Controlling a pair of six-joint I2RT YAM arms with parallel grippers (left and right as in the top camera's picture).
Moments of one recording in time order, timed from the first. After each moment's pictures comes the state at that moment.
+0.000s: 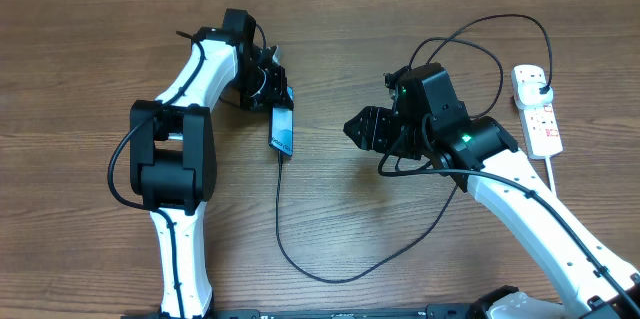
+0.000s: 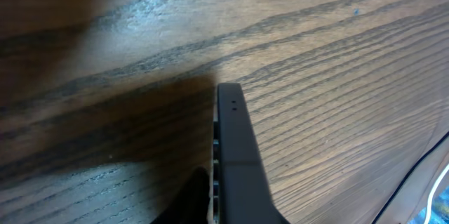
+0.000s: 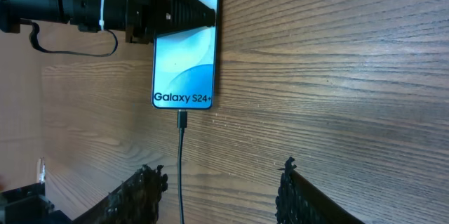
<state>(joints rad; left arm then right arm) -0.15 2.31 1.79 -0.97 0.53 -0.21 0.45 1.42 1.11 -0.62 -0.34 0.65</state>
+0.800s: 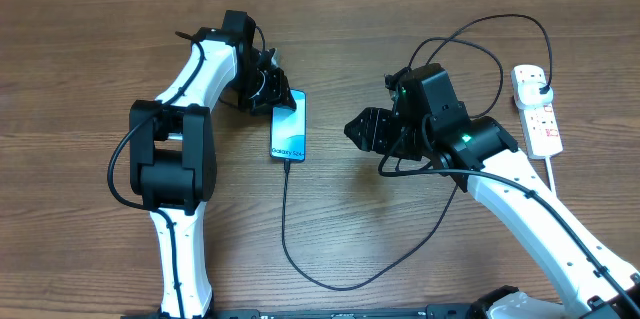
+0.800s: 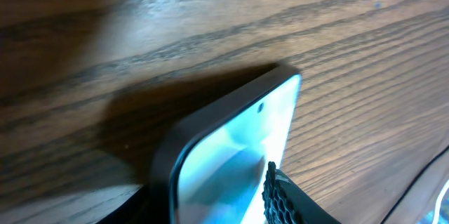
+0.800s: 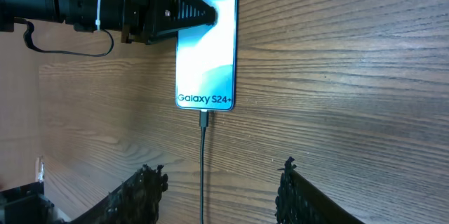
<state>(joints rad) -0.15 2.31 1.79 -0.99 0.49 -0.21 0.45 1.42 1.11 -0.63 -0.35 0.65</state>
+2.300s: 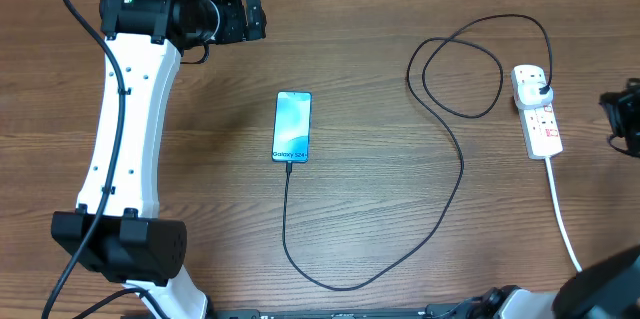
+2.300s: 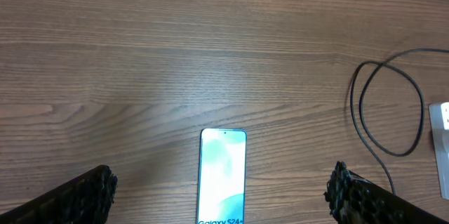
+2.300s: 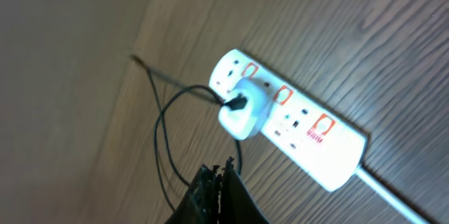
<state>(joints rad) -0.12 1.87 2.07 -1.16 0.18 -0.26 -0.73 1.57 1.29 -0.70 -0.52 0.51</state>
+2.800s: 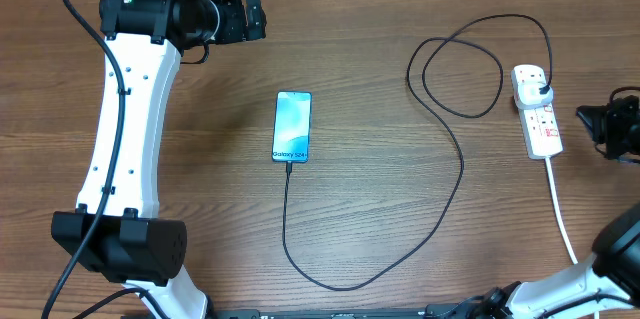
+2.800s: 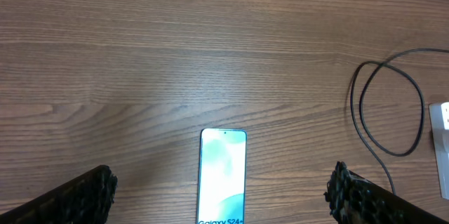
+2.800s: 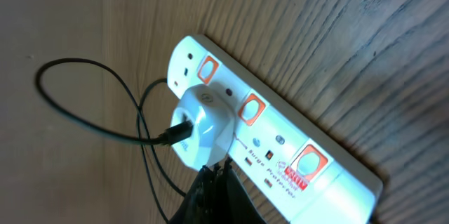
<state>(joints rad) -0.12 1.87 2.07 -1.16 0.18 -0.26 -0.78 1.89 1.29 -0.57 -0.71 0.47</state>
